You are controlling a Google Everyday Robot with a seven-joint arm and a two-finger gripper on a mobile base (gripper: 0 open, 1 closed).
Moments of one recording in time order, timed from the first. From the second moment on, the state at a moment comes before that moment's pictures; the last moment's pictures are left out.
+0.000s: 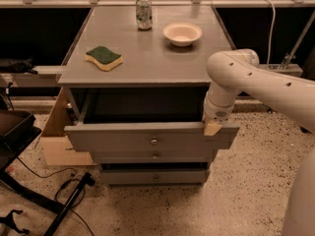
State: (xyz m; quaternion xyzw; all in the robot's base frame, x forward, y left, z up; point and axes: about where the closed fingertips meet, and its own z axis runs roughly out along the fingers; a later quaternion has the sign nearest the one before) arm 0.597 -0.181 0.652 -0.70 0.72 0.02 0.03
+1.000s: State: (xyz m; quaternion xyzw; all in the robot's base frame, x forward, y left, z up) arm 0.550 -0.198 0.659 -0.67 0.74 0.05 -0.01
